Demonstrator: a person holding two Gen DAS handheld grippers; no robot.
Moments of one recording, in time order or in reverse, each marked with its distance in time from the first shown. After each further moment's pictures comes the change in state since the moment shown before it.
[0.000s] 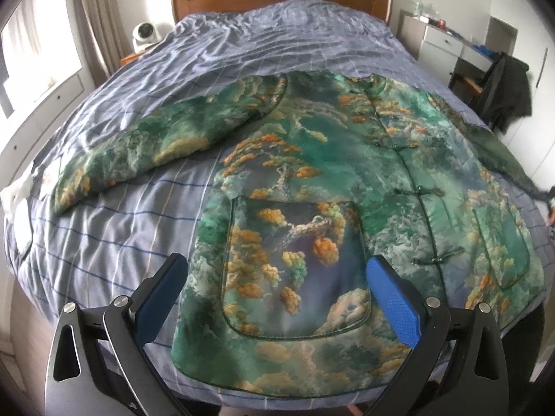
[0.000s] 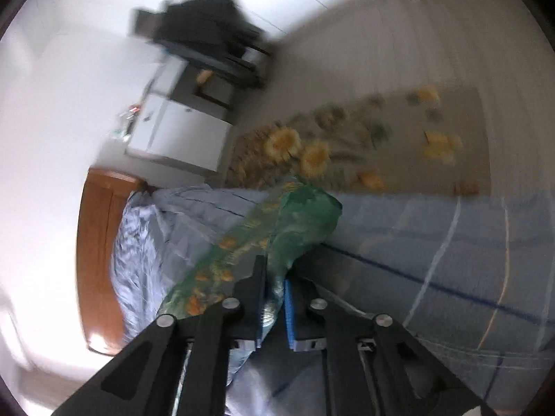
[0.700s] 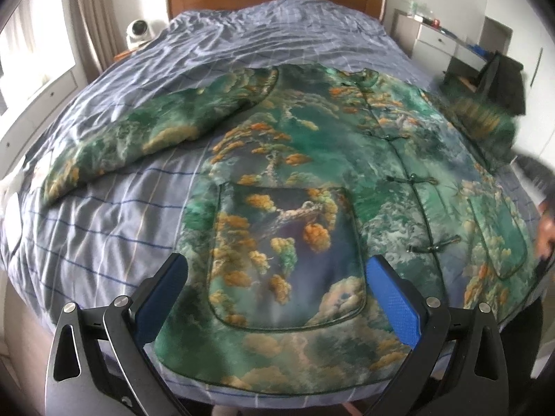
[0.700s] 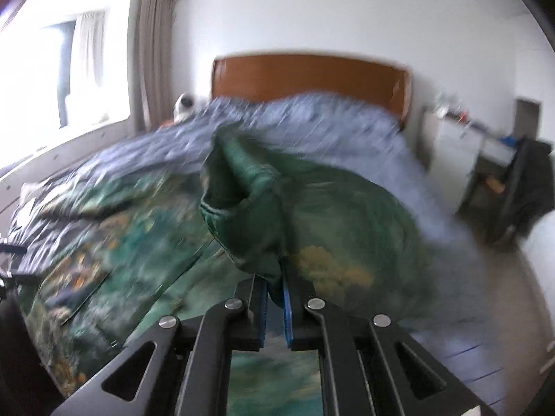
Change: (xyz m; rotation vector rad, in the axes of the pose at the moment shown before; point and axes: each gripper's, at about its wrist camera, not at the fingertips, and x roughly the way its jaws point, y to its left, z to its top) left arm 0.003 -0.002 -0.014 -0.005 -0.001 -0.032; right arm -0.115 0.234 -0.361 -1.478 0.210 0.371
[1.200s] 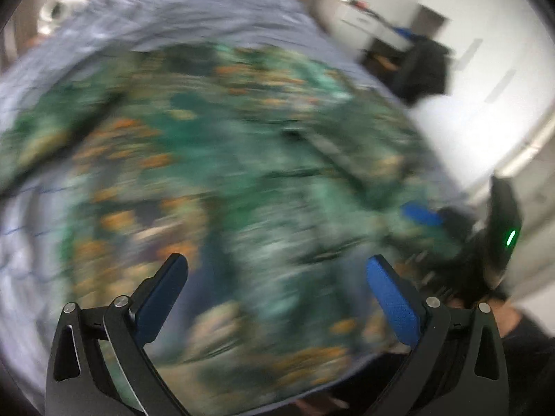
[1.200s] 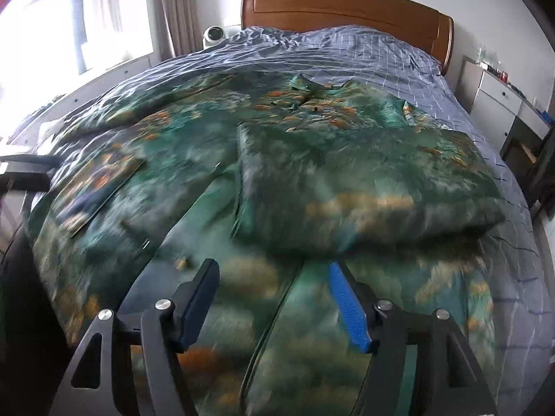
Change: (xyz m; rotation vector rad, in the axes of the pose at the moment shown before) left arm 0.036 -0.065 0.039 0.094 0.142 -0.476; right arm 0.002 0.054 -0.100 -0.055 0.245 0.084
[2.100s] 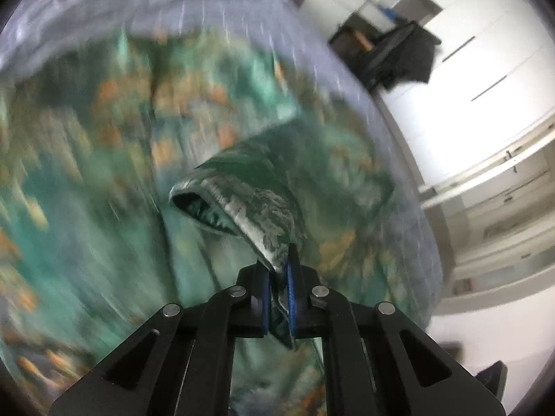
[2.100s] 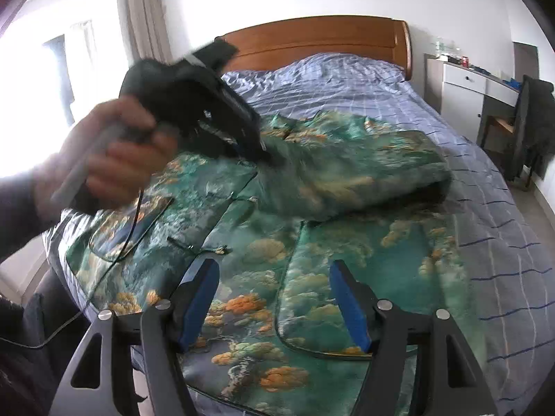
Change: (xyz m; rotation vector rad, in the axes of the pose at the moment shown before) left arm 0.100 -0.062 0.150 -0.029 0.120 -0.087; right arm -0.074 0.001 -0.029 0.196 -0.178 0.001
